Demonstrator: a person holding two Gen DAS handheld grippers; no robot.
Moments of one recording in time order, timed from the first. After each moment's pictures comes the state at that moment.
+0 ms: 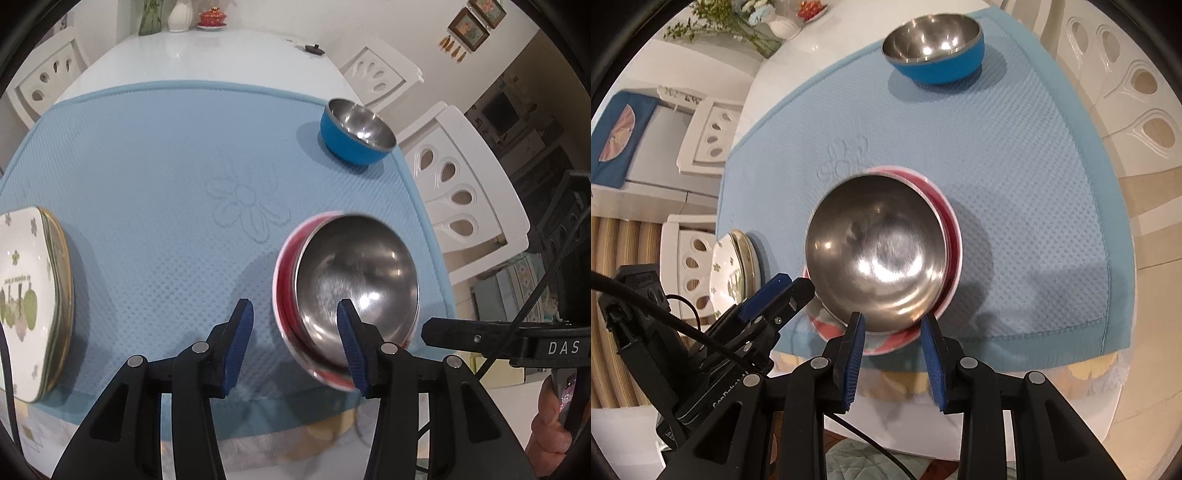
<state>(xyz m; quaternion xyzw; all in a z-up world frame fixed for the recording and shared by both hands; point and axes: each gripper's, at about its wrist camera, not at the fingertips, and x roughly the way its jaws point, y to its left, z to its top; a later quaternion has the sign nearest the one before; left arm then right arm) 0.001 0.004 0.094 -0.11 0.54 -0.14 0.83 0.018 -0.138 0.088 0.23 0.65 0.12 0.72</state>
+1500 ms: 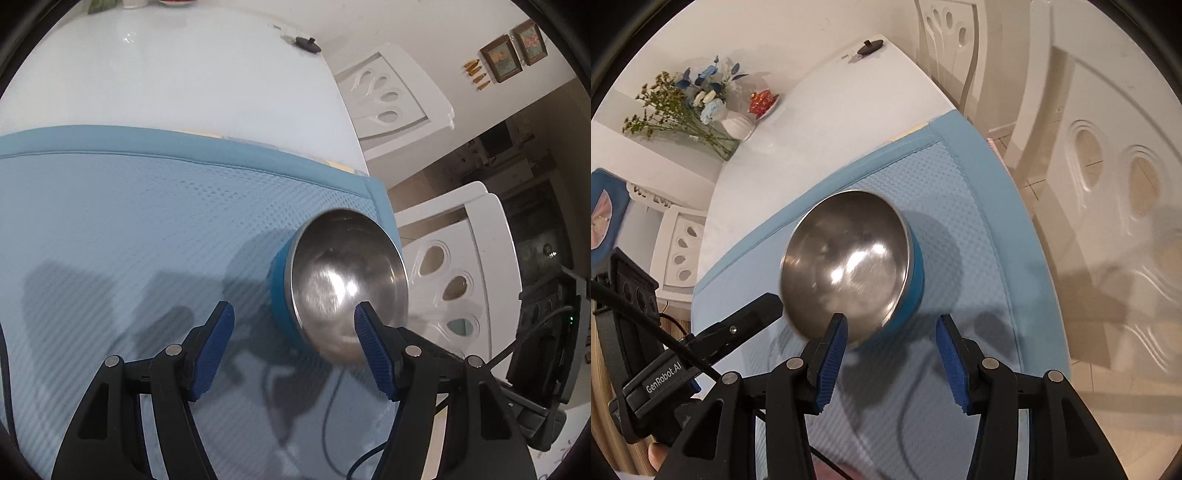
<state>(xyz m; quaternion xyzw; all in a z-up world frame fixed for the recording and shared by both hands) 0.247 -0.078 0.055 -0.18 0.57 -0.18 0.78 0.210 -0.242 0.053 0.26 0.56 0.04 0.79</state>
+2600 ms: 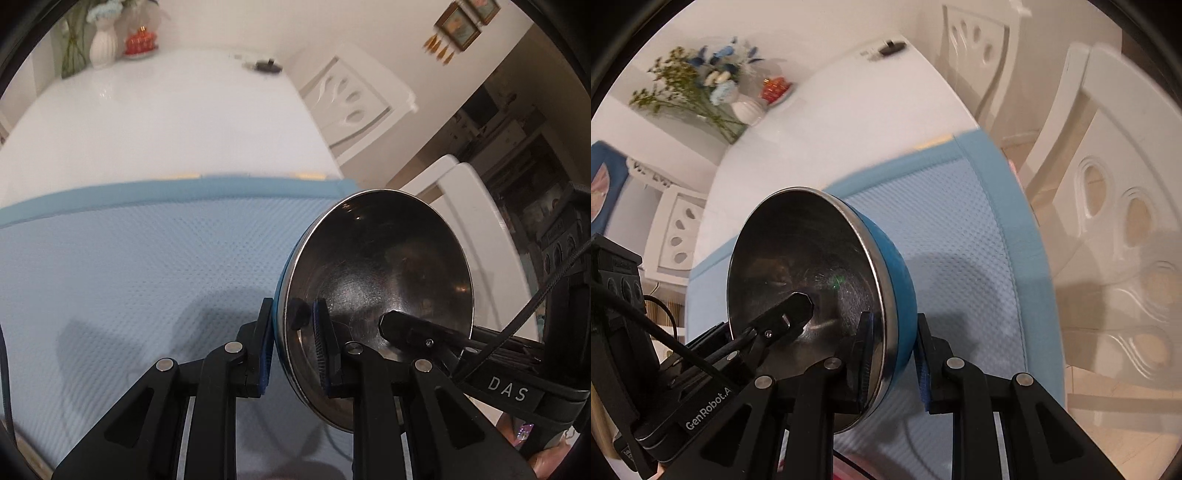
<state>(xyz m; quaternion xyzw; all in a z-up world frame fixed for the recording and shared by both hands) 0.205 -0.081 0.116 -0.09 0.52 -0.20 0.83 0.211 -0.228 0.096 0.20 0.56 0.05 0.80</state>
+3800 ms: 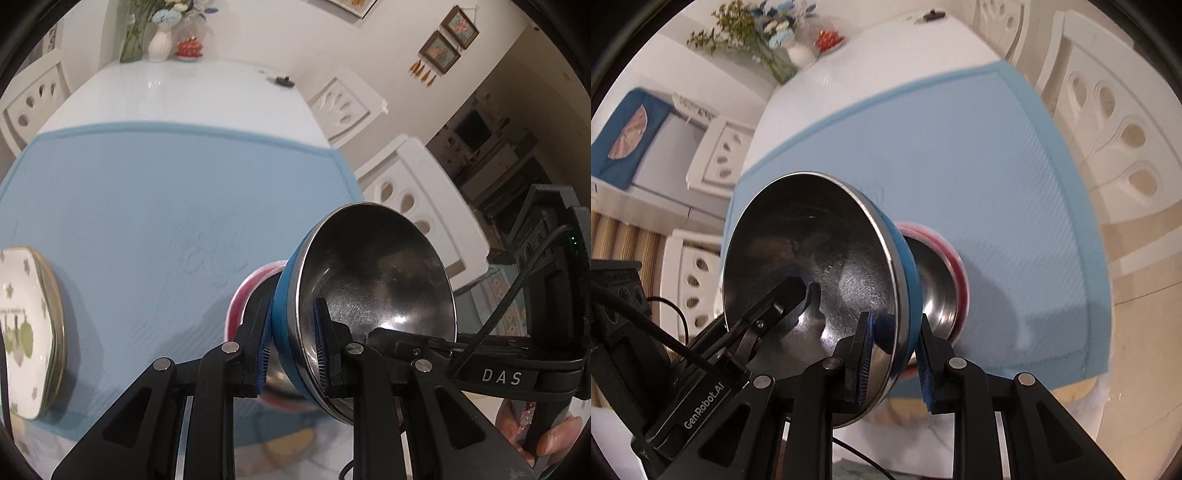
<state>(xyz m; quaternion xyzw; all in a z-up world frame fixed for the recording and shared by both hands) 0.004 -0.008 0.129 -0.13 0.49 -0.18 0.84 0.025 -0.143 0.109 0.20 0.61 0.11 0.76</state>
